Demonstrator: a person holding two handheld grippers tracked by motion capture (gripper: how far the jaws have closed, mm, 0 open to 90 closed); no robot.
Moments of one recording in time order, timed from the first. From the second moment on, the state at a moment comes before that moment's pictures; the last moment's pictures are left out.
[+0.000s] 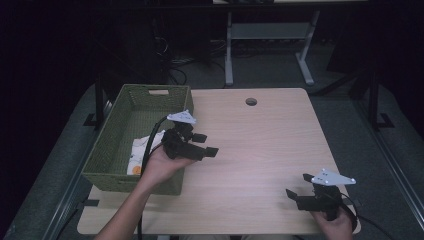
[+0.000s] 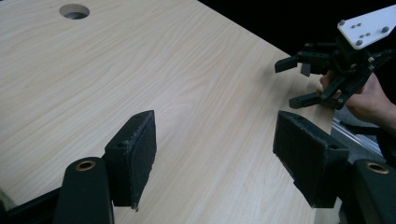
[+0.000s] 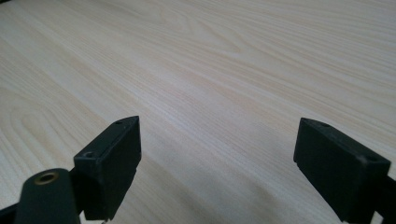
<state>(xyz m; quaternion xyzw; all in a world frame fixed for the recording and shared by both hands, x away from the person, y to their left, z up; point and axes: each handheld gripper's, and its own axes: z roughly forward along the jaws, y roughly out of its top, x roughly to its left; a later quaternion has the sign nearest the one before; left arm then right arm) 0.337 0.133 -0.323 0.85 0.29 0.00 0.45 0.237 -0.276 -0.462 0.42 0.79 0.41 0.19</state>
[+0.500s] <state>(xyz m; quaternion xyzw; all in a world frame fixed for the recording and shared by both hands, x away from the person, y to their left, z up) 0.332 0.112 -0.334 0.85 0.29 -0.01 0.45 0.238 -0.277 -0.462 0.42 0.79 0.41 0.19</state>
